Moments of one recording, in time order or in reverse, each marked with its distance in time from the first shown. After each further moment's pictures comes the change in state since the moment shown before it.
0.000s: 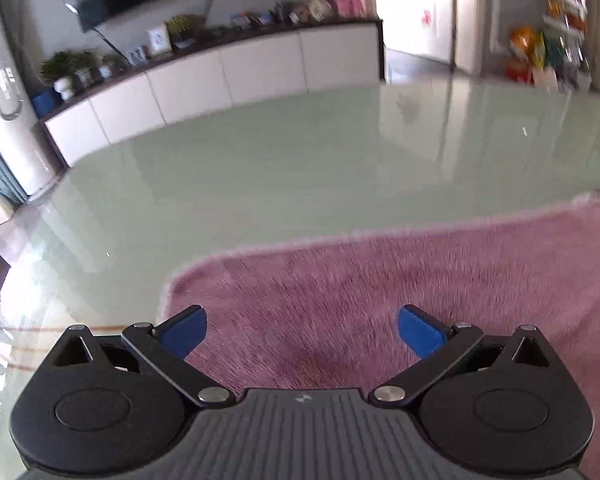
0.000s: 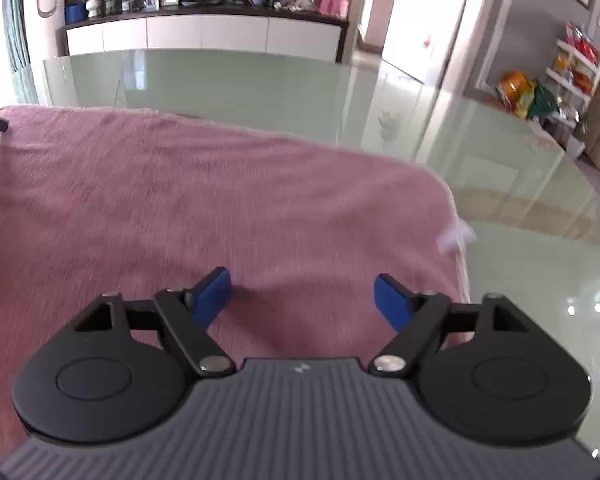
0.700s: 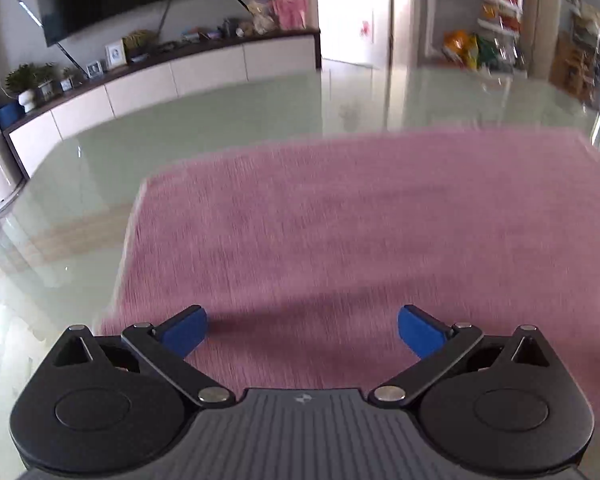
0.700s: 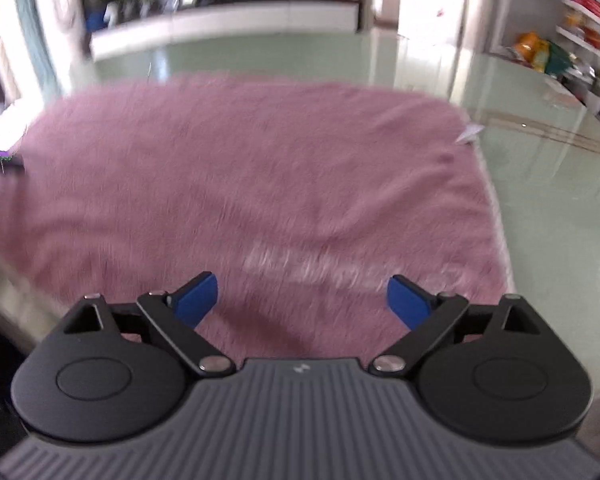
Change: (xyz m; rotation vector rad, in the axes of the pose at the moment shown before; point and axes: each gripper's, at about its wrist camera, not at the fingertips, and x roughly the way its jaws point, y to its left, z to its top) left arm -0.108 -0.007 -0.145 0.061 -0.080 -0.150; right arm -0.057 0.039 -0.056 -0.025 0.009 0.081
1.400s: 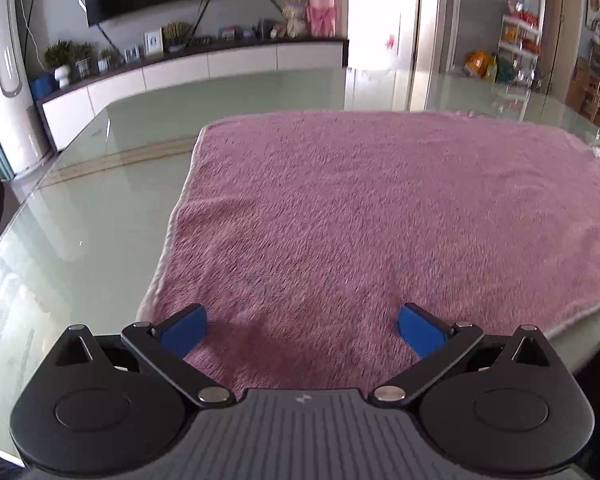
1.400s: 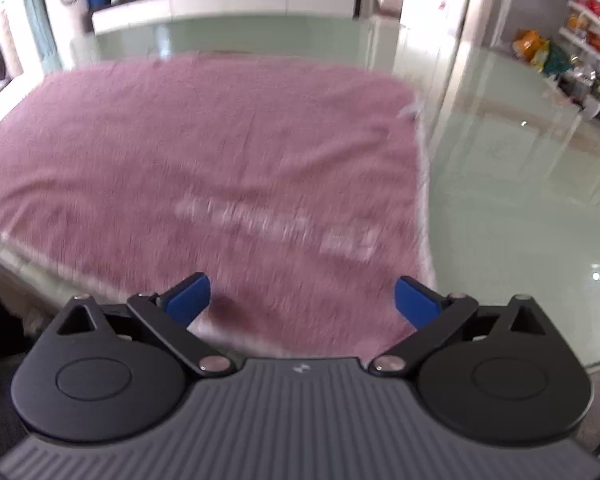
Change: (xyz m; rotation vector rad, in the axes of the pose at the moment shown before) left arm -0.066 0.006 -0.035 0.010 -0.017 0.091; right arm -0.007 -0.057 0.017 0.026 -0.042 -0.008
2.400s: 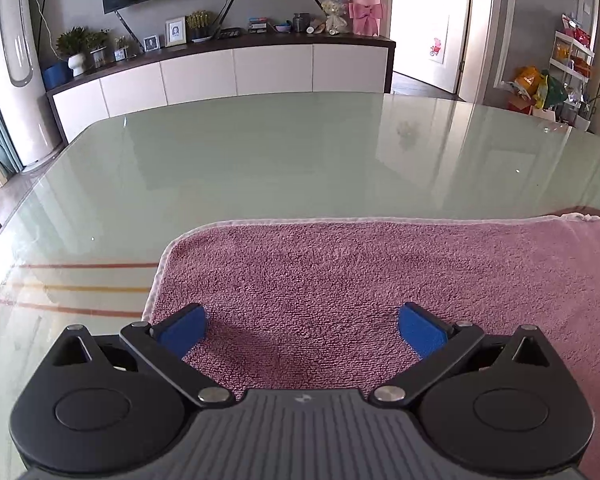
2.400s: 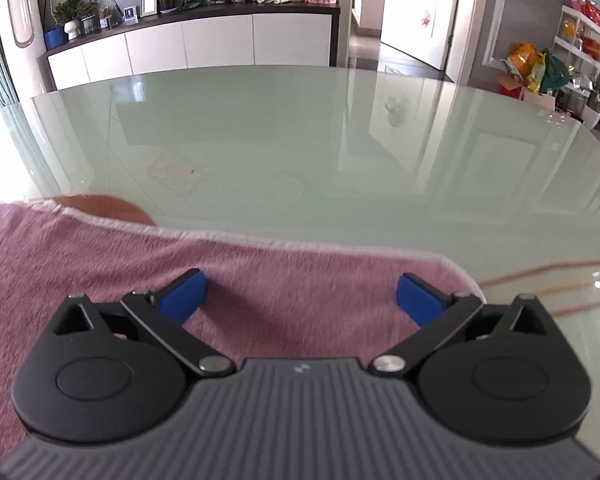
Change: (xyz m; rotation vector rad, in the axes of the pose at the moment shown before) left arm 0.170 0.018 0.136 -0.150 0.029 0.035; right arm 0.200 -0.043 0.163 0.050 0.013 -0.032
